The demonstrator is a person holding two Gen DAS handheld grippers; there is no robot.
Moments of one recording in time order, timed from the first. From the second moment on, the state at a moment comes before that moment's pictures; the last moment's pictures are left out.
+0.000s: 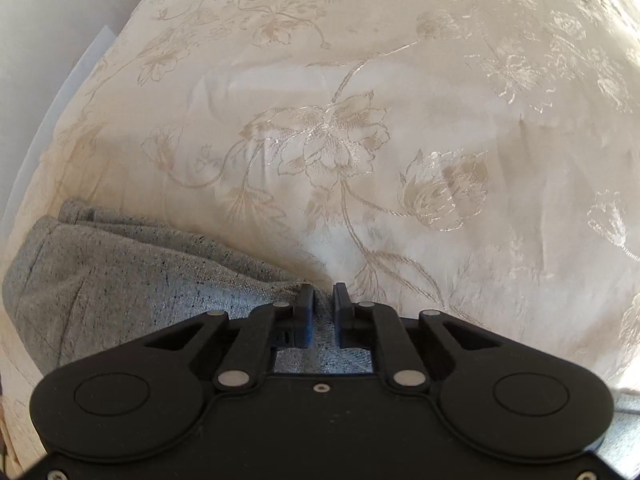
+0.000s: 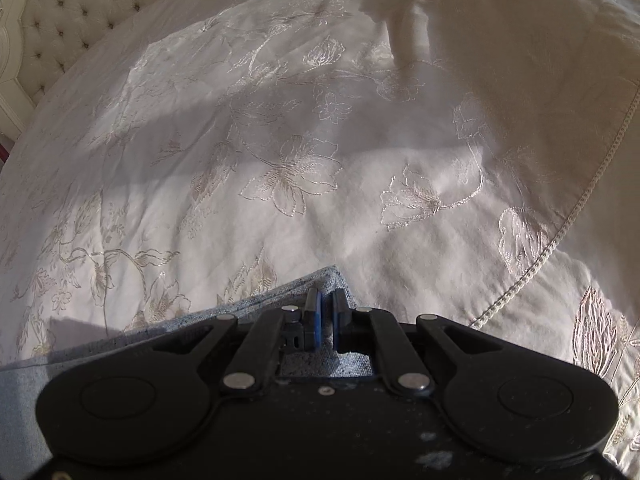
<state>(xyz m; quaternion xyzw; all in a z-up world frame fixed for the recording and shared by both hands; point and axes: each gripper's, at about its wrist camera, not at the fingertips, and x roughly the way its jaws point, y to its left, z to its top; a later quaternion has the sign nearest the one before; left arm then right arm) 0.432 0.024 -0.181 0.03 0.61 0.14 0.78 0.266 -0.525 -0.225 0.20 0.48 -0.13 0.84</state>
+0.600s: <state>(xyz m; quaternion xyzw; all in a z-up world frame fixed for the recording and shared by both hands) 0.360 0.097 -0.076 0.05 0.54 0.16 0.82 0.238 -0.503 -0.159 0.19 0.41 -0.12 0.88</state>
